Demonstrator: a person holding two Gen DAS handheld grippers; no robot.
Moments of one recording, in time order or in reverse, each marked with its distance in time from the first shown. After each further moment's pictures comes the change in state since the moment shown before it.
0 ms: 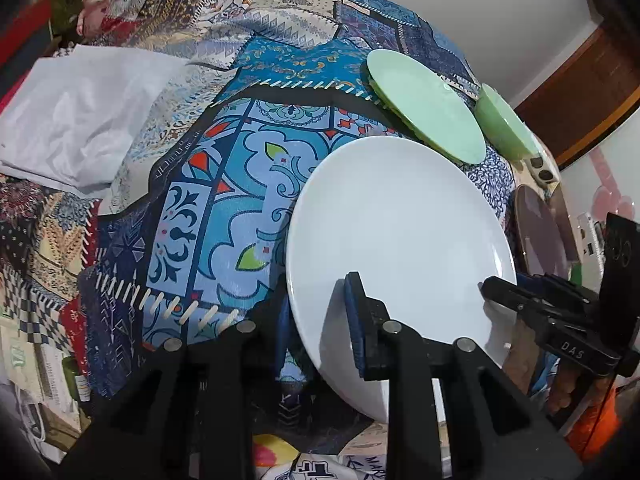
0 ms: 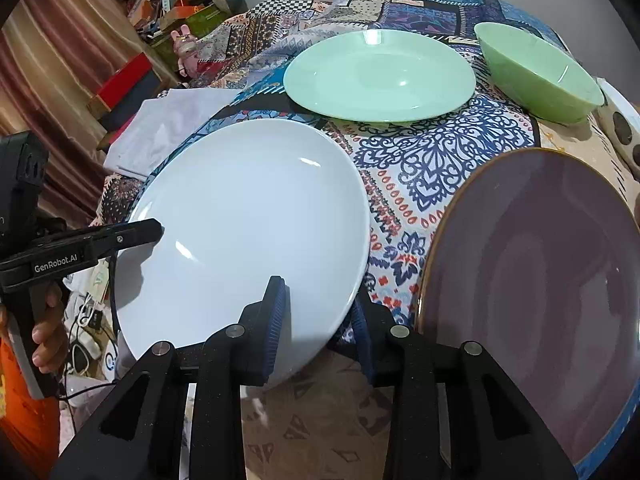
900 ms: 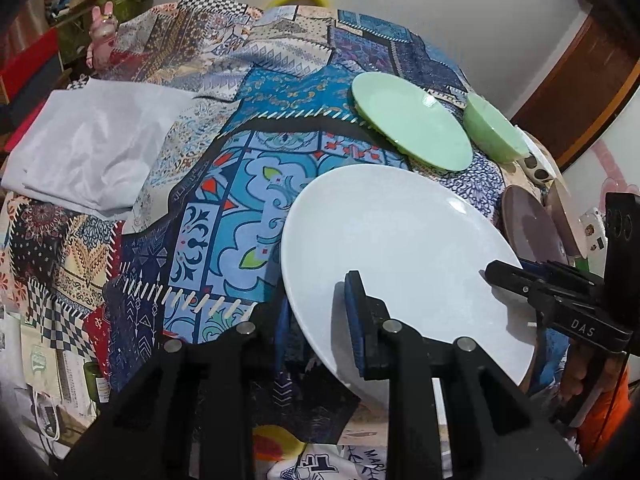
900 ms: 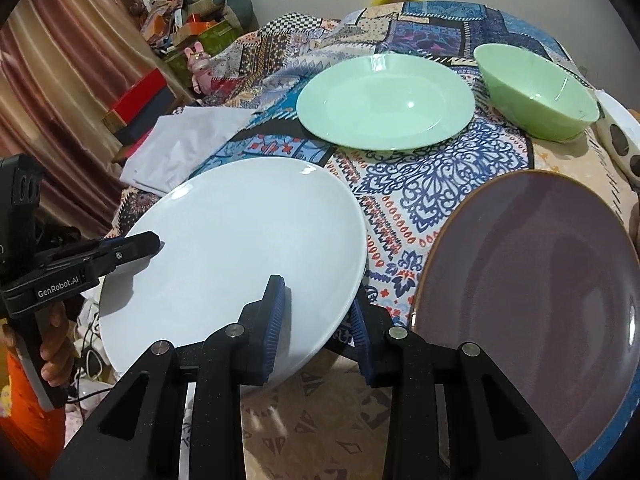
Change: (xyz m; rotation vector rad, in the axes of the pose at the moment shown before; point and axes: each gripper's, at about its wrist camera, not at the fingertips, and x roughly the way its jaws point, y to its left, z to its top) left arm -0.031 -0.025 -0.009 0.061 -0.090 0.076; right arm -0.021 -0.006 0.002 -0.004 -0.059 0.048
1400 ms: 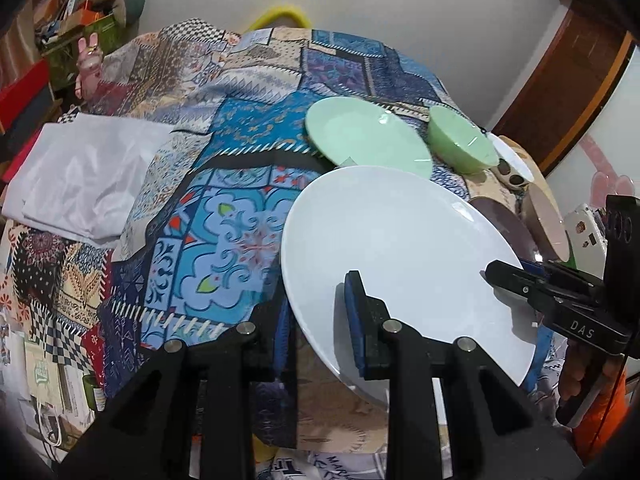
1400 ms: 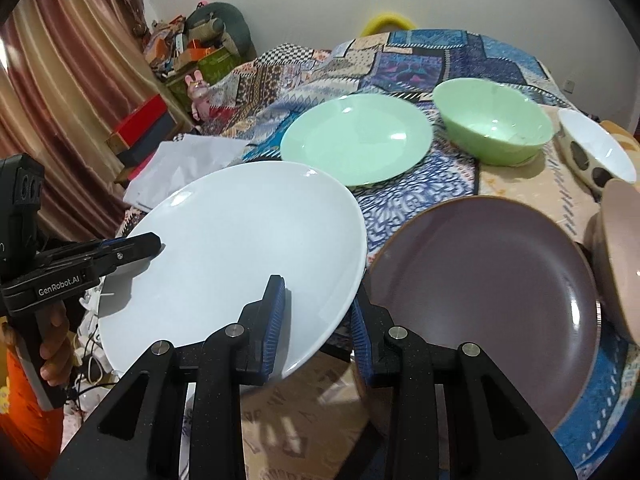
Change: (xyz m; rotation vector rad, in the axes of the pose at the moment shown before) left arm -0.020 -0.046 0.011 0.054 -0.059 -0.015; right arm -0.043 -0.017 -0.002 -0.001 -0.098 -0.020
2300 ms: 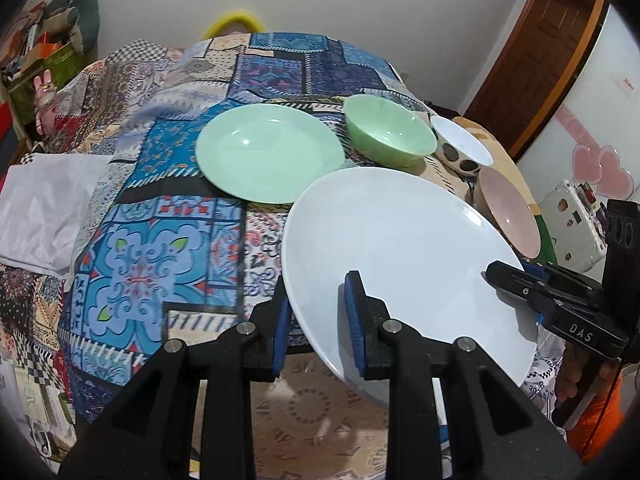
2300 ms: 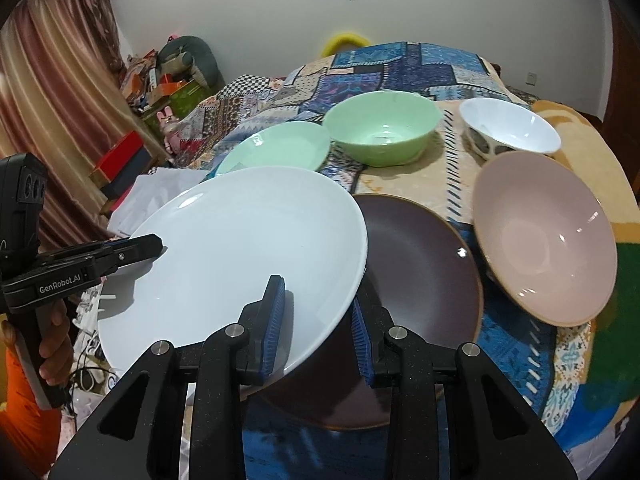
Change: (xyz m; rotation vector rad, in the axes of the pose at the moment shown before) left arm 0.023 -0.109 0.015 0.105 0.011 -0.046; right arm -0.058 -0.079 -0.021 0.085 -0.079 -0.047
